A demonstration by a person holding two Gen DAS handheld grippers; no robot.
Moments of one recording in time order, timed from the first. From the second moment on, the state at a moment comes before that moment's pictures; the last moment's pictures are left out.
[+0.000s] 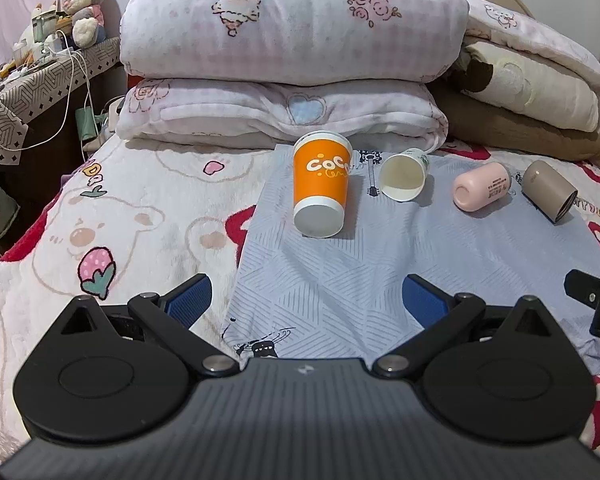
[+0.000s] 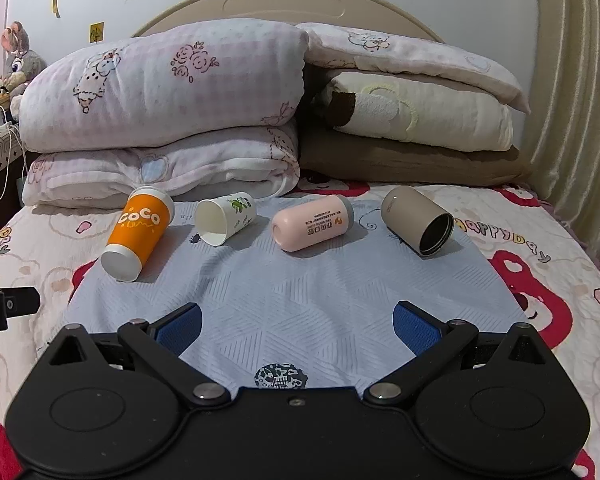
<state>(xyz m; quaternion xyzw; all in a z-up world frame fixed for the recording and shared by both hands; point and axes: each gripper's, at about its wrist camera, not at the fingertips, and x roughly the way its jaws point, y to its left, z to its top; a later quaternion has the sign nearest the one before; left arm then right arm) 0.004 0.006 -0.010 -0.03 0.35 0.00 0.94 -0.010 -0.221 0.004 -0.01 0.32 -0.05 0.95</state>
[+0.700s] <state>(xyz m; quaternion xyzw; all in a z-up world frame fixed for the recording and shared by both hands) 0.006 0.006 -0.015 -0.03 0.37 0.01 0.93 -0.009 -0.220 0.001 -0.02 0.32 -0.05 0.95</state>
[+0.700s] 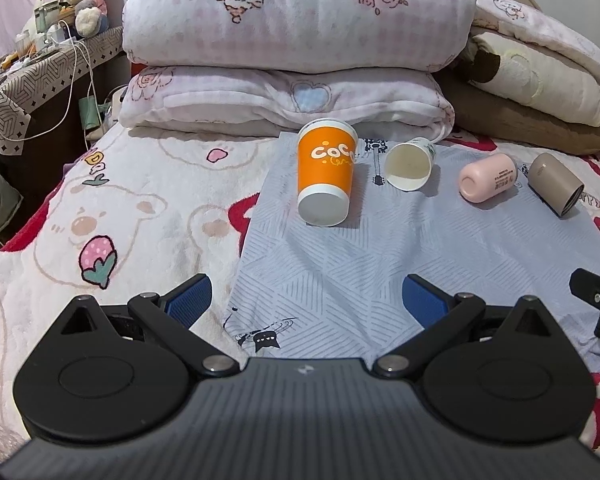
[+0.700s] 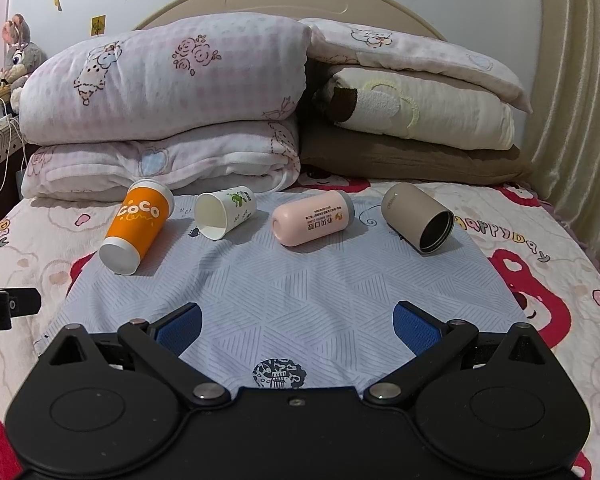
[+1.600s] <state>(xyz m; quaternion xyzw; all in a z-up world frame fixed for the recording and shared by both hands) 0.009 0.008 -0.018 -0.03 0.38 0.03 0.92 -0.008 -0.220 0.000 -0.02 0.33 -0.05 0.94</state>
